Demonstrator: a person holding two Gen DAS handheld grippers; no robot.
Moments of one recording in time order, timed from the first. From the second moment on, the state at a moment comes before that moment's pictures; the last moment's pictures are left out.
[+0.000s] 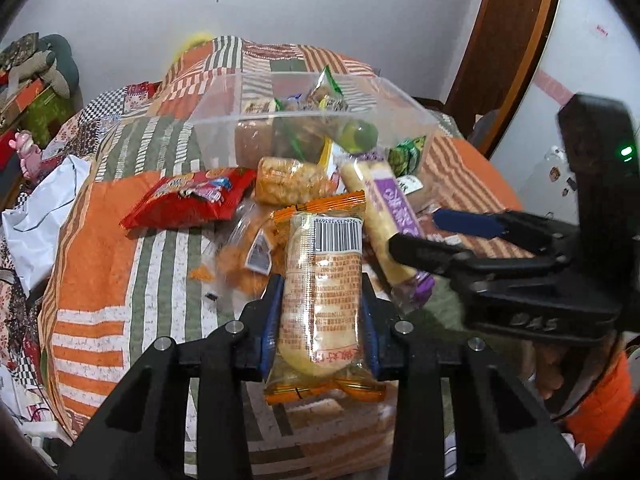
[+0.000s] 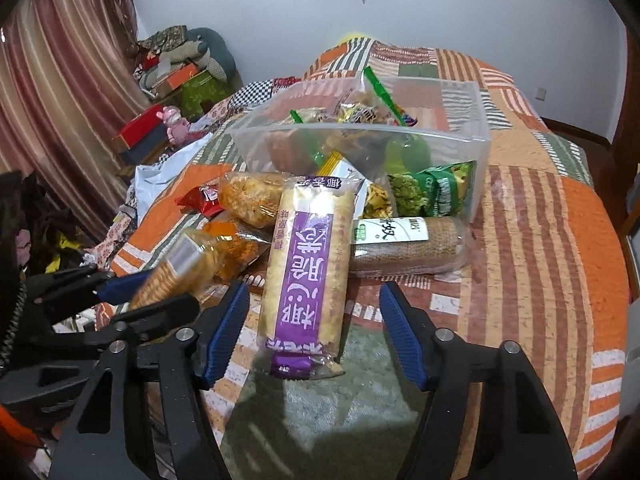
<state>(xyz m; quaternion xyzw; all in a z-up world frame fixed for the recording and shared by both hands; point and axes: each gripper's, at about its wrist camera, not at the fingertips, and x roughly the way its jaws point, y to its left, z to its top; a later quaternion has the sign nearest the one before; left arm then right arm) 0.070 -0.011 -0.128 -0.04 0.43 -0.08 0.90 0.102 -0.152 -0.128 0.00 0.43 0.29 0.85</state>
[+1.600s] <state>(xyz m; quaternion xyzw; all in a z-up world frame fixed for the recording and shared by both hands) 0.157 0.033 -0.082 -0.06 0.36 -0.04 0.93 0.158 -0.179 -0.067 0.04 0.35 0.23 0.91</state>
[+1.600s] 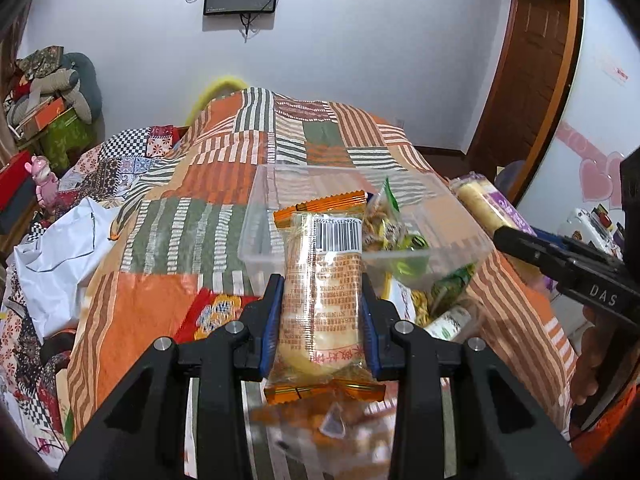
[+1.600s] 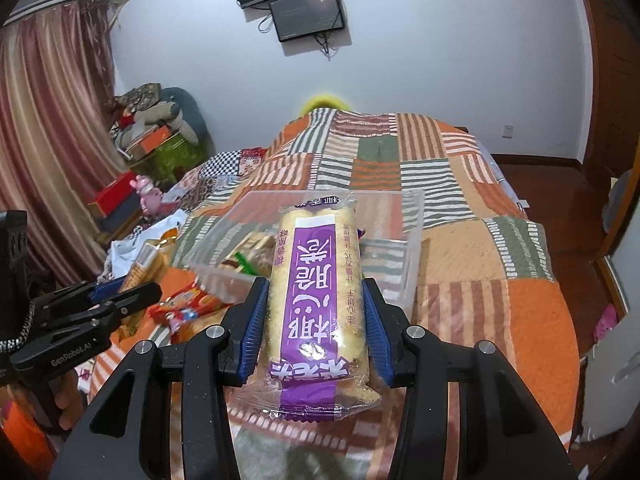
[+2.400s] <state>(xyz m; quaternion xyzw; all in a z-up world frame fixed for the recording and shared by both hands) 0.260 0.057 -0.100 -0.07 0.40 -0.04 0.91 0.220 -0.172 -0.083 0.04 0.38 0.21 0.90</state>
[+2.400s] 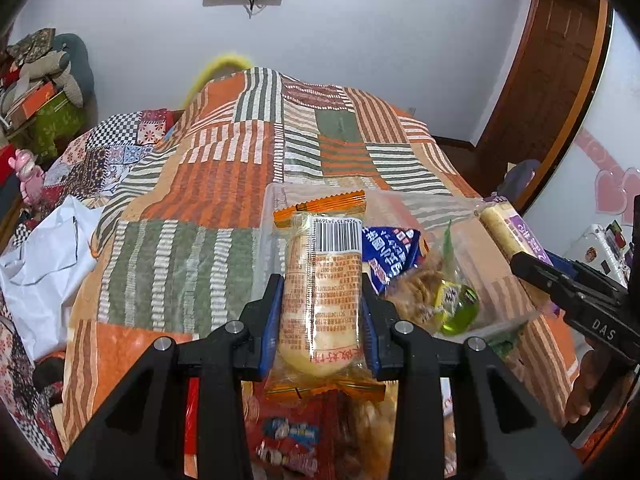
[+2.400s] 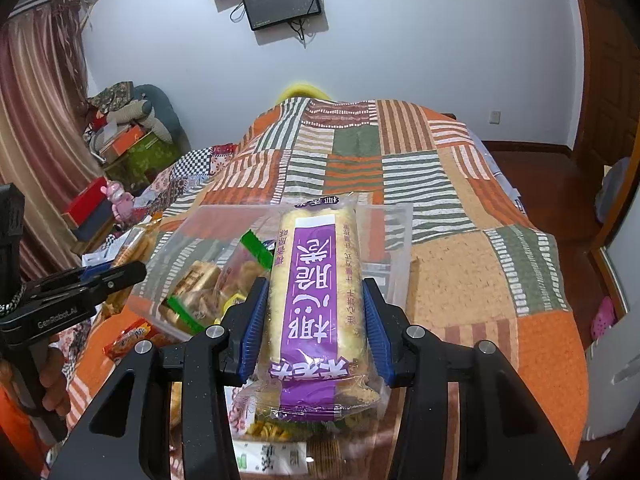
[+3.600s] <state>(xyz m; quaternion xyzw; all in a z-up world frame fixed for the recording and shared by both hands) 0.322 0.045 -0.122 0.00 0.43 -0.02 0.90 0.262 -0.174 -0.094 0.05 0.42 0.22 0.88</state>
